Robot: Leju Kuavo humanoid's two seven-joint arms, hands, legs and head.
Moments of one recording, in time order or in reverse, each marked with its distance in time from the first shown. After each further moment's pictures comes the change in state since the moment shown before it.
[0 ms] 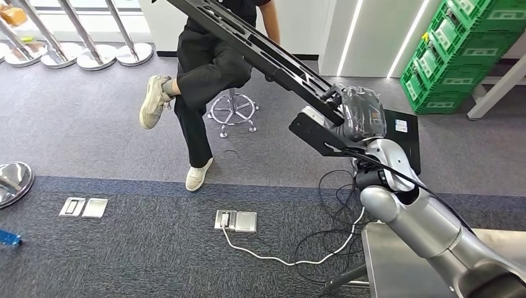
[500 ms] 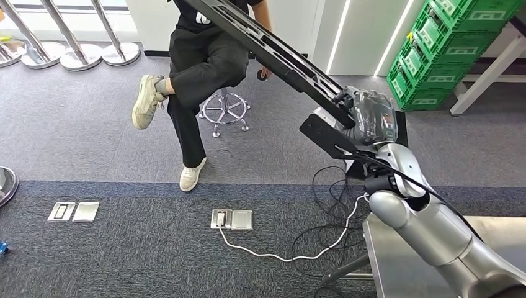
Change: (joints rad) left arm 0.001 -0.002 0.000 0.000 -0.001 -0.017 -0.010; right arm 0.004 -0.004 -0.005 0.000 -0.001 0.000 0.007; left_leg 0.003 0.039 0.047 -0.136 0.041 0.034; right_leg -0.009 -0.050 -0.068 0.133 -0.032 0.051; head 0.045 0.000
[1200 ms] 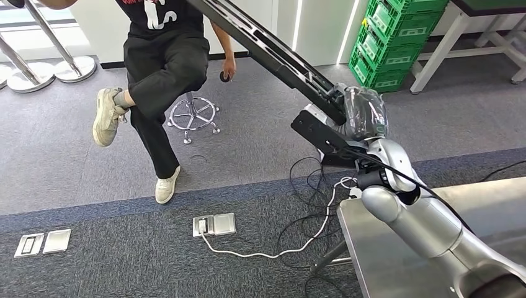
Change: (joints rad) left arm -0.001 0.000 0.000 0.000 -0.012 -0.004 0.004; right arm 0.001 -0.001 -0.002 -0.006 0.000 0.001 0.011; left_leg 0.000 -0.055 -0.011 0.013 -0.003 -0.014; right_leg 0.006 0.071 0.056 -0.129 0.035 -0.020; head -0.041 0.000
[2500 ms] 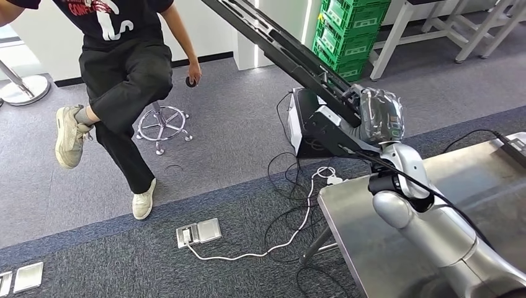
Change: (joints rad) left arm 0.000 -0.001 0.000 0.002 -0.011 0.003 0.012; right arm 0.005 -0.002 -0.014 0.000 0.040 0.001 0.009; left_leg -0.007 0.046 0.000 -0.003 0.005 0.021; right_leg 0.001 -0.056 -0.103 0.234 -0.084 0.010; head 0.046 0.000
